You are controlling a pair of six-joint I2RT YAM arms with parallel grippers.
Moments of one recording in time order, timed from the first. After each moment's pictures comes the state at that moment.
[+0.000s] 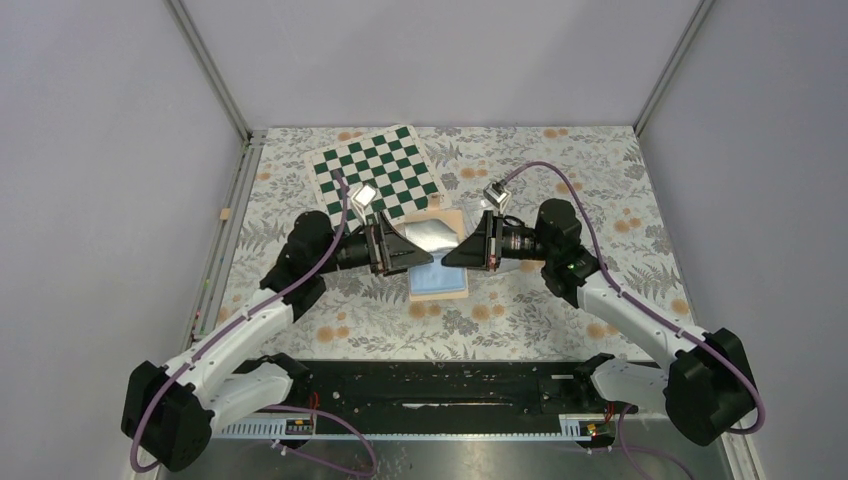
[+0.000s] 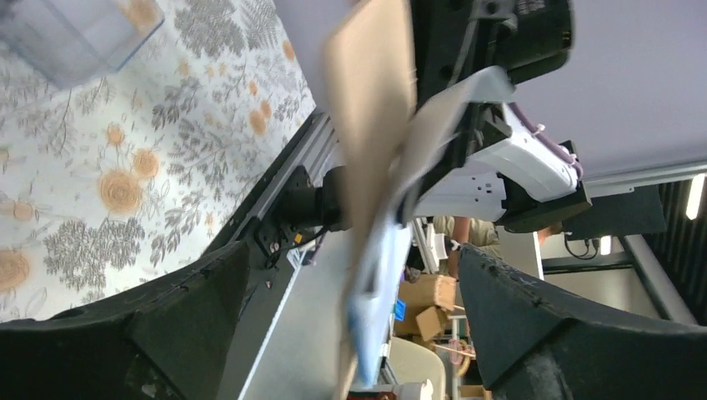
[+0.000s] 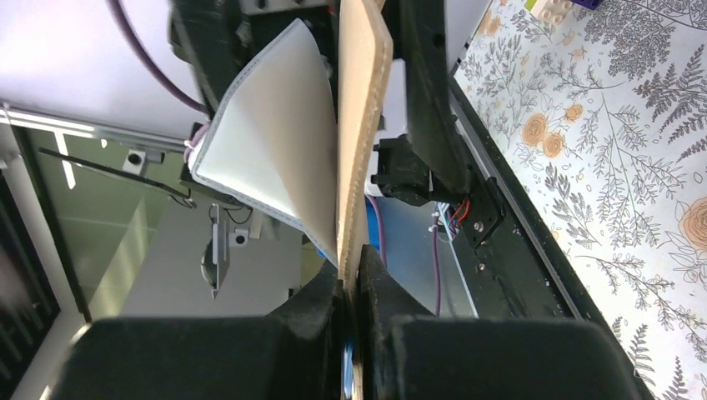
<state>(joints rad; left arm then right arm) -0.54 0.99 0.68 0.21 0.77 -1.08 0.54 1.15 0.70 0.36 -0.94 1.15</state>
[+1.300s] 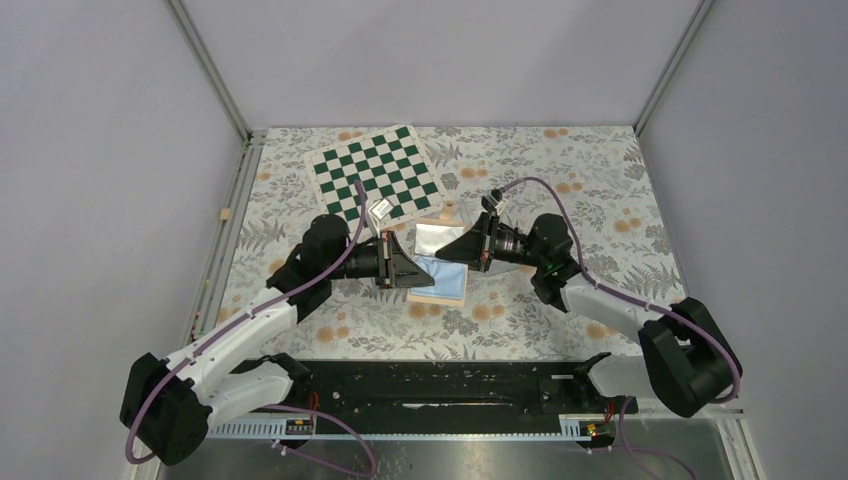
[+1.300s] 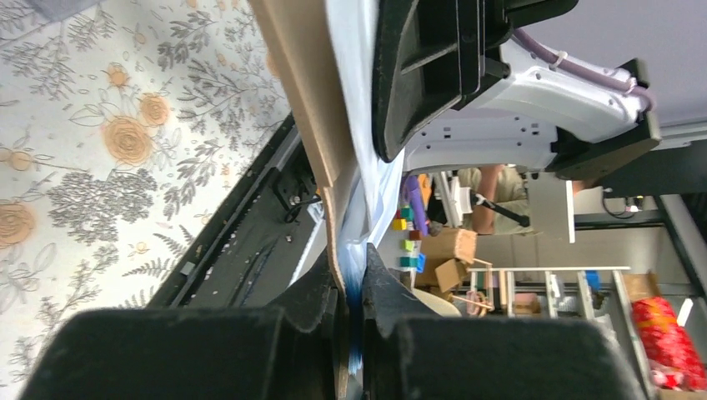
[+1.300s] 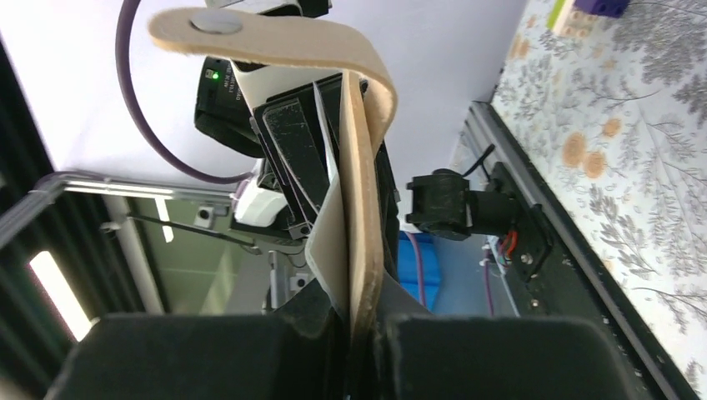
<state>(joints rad) -0.59 1.01 0.65 0.09 0.81 -1.00 0.54 1.27 0.59 0.71 -0.82 1.44</state>
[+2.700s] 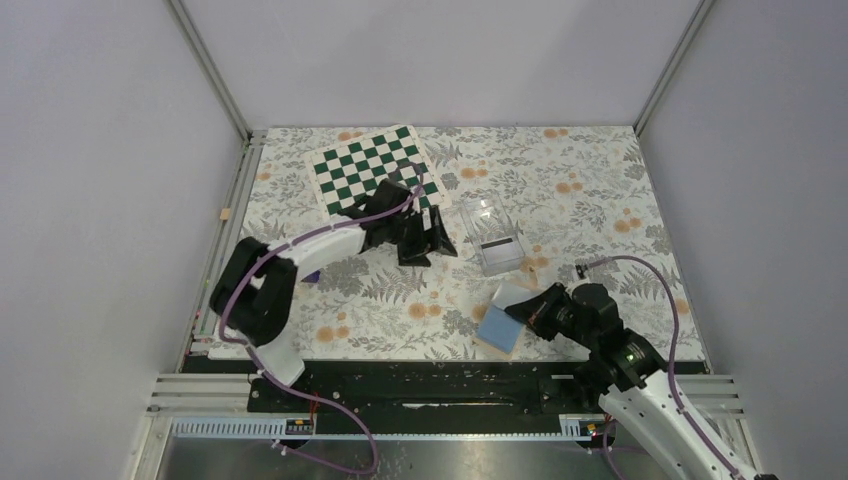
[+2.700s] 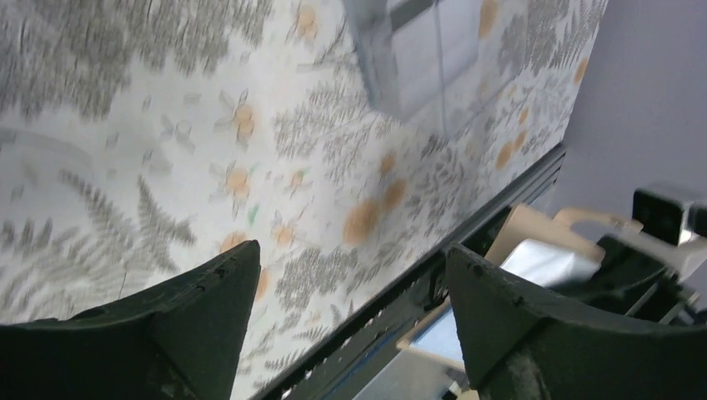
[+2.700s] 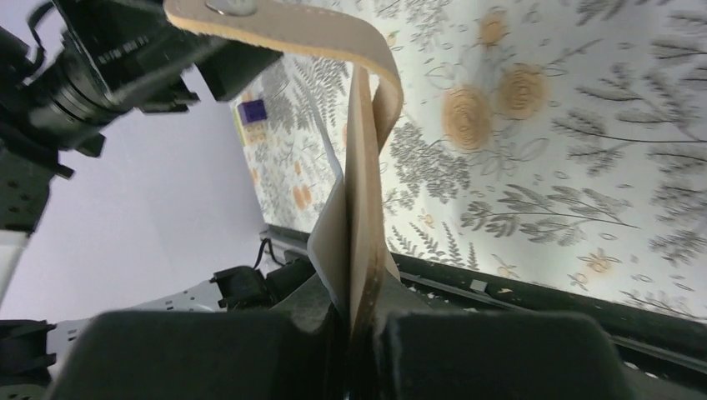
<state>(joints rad) -0.58 1.64 1.05 -0.28 0.49 -0.79 0.54 0.36 0.32 -0.50 -0.20 1.28</state>
